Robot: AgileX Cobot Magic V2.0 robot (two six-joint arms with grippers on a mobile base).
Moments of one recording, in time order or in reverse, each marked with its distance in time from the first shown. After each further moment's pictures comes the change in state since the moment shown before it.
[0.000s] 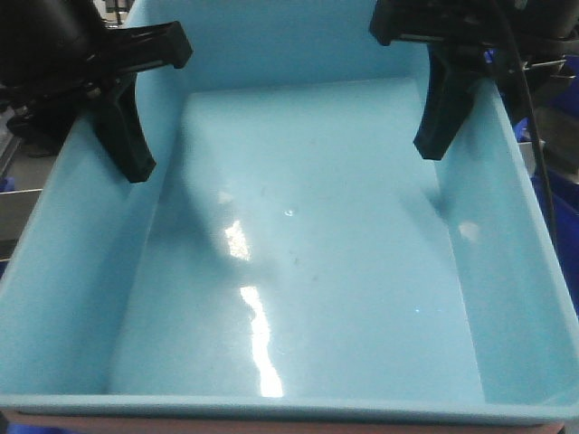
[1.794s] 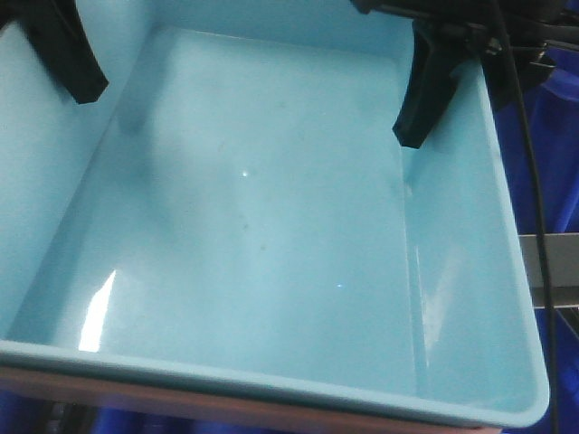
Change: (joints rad) left arm 0.002 -0.177 -0.023 0.038 0.116 -0.002; right arm 0.008 -0.012 -0.006 0.068 0.000 -0.004
